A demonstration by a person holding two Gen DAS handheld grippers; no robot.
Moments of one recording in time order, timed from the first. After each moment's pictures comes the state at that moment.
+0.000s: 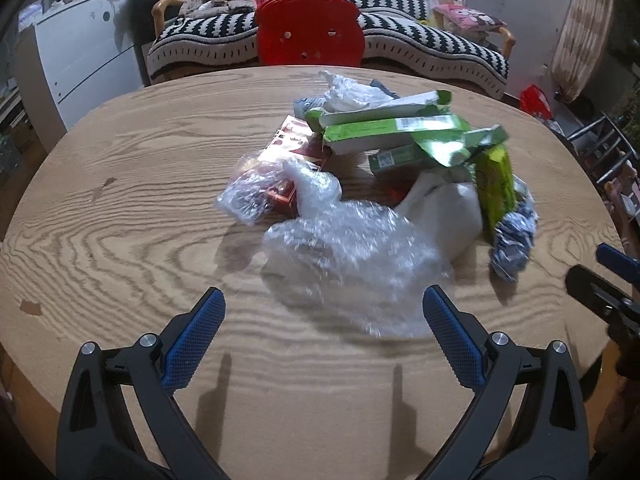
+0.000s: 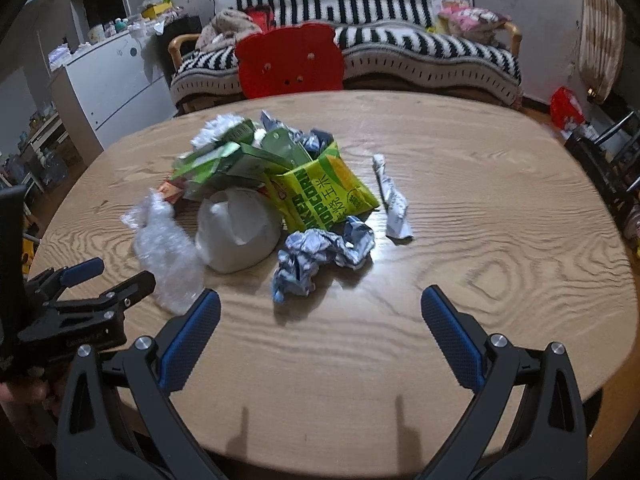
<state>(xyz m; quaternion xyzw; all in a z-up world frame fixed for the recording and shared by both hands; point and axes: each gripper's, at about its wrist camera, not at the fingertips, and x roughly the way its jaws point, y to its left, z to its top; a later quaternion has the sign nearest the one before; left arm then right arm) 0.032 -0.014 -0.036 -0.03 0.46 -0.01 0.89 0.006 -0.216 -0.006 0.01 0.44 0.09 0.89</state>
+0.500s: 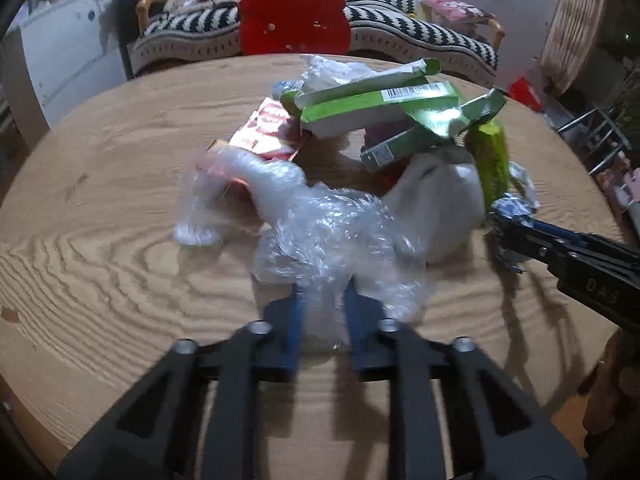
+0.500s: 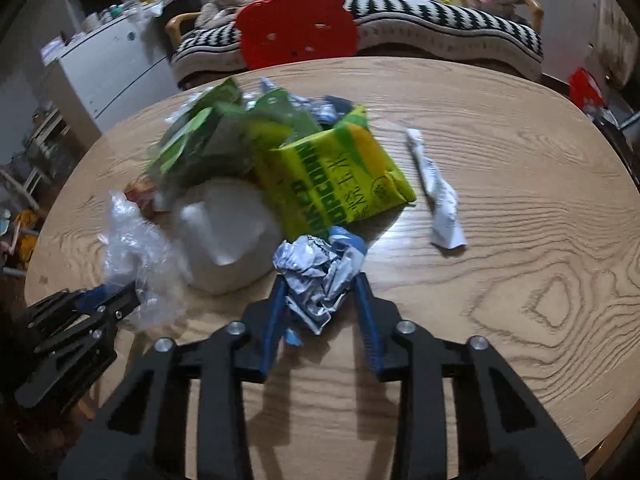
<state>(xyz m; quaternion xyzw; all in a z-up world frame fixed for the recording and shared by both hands) 0.029 -0.014 -0.048 -0.04 0.47 -0.04 0.88 0.035 -0.200 -0.028 0.03 0.47 0.12 0.87</state>
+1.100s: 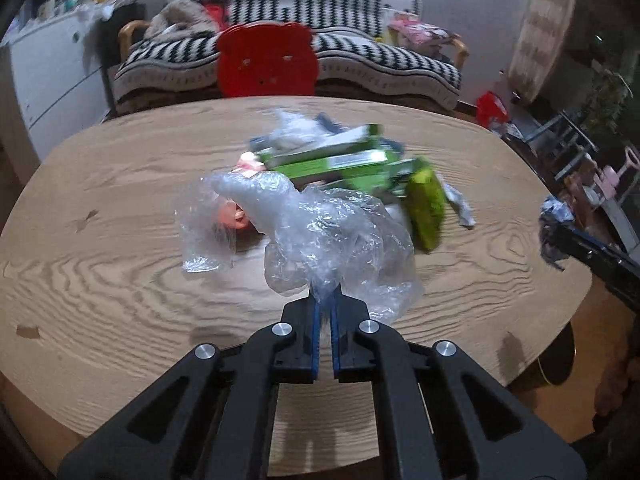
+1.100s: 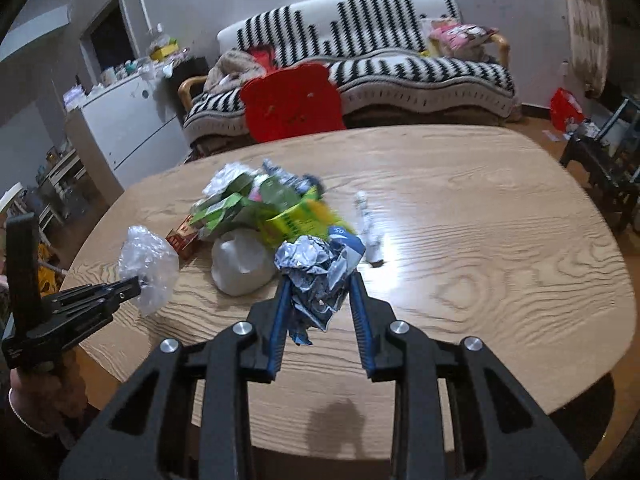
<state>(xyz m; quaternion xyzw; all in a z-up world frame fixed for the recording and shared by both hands) 0.002 -0.031 0.013 -0.03 0.42 -0.10 0.90 -0.052 -0.286 0.052 0.07 0.37 0.09 0.92</state>
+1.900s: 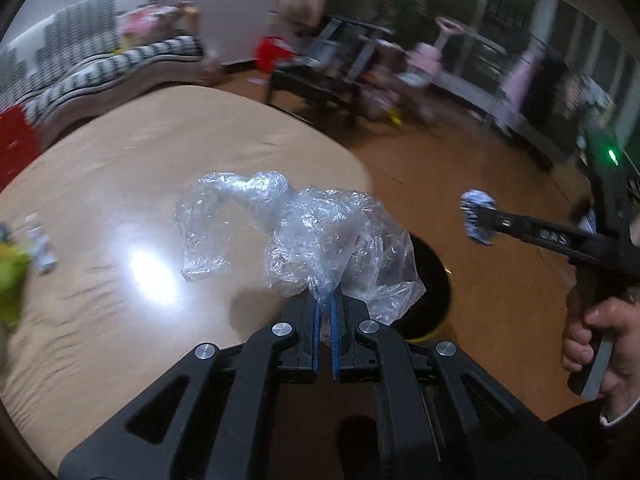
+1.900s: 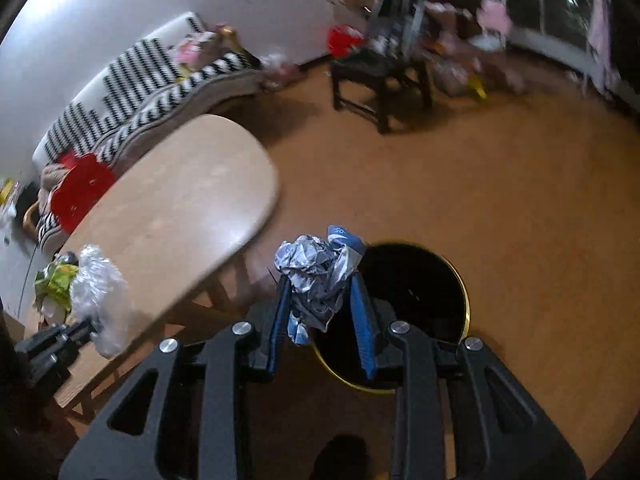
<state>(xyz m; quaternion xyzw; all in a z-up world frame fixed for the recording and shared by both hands) -0.097 -0.400 -0.025 0.11 0.40 -0.43 0.80 -0.241 -0.631 -0.018 0.25 0.39 -0.21 0.86</state>
